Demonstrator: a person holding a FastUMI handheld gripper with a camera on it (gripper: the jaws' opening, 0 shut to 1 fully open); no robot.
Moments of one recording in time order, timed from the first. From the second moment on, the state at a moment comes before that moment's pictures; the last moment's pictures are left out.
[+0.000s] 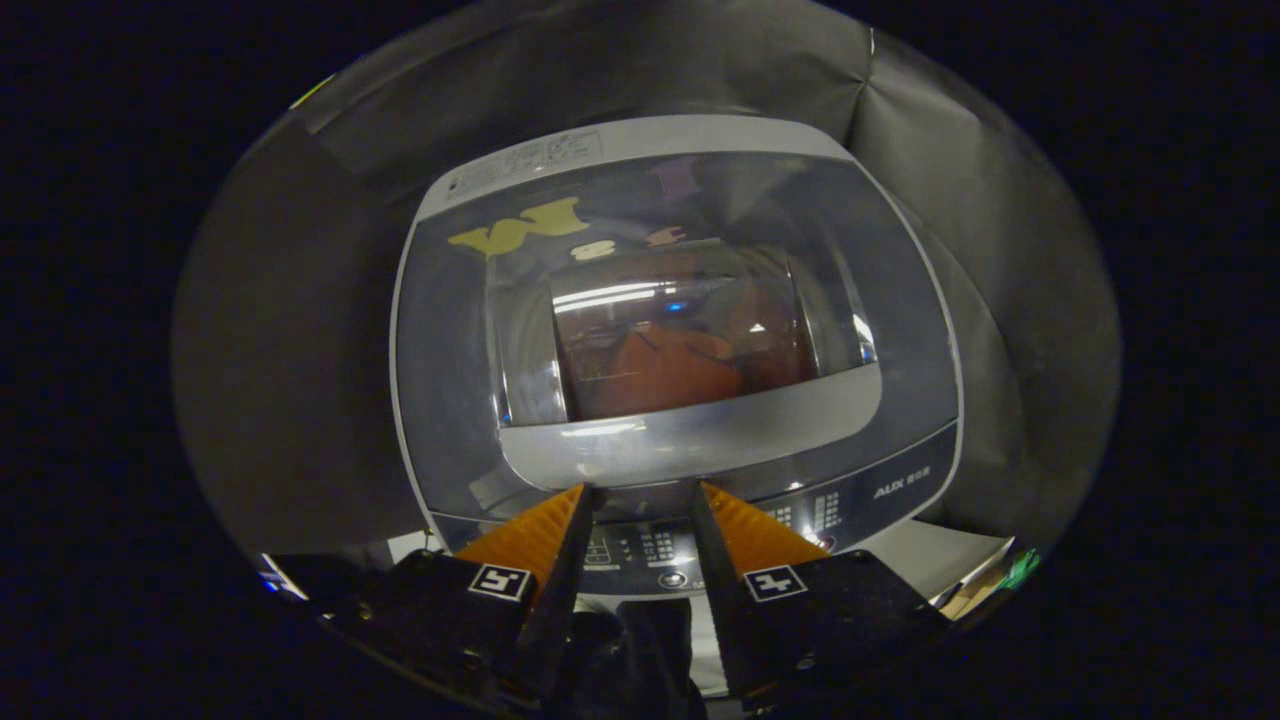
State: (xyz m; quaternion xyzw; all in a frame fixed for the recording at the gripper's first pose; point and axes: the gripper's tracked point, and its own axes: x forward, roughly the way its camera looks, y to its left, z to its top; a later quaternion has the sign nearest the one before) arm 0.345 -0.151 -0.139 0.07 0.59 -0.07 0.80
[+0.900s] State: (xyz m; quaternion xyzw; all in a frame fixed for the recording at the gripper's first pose) arm 0.242 -0.100 -0.081 0.07 0.53 -0.12 0.84
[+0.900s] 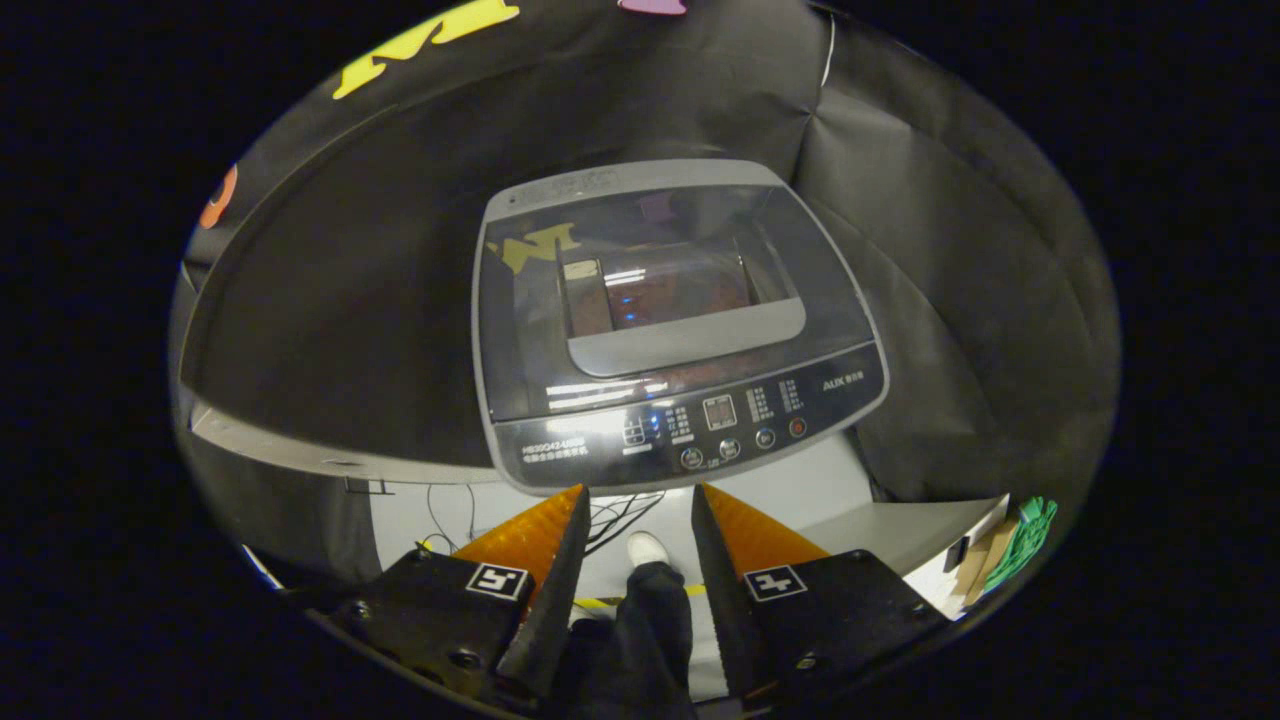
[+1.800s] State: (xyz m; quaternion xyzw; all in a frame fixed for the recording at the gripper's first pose) arm 0.122 -0.072 -0.076 0.09 0.50 -0.12 0.85
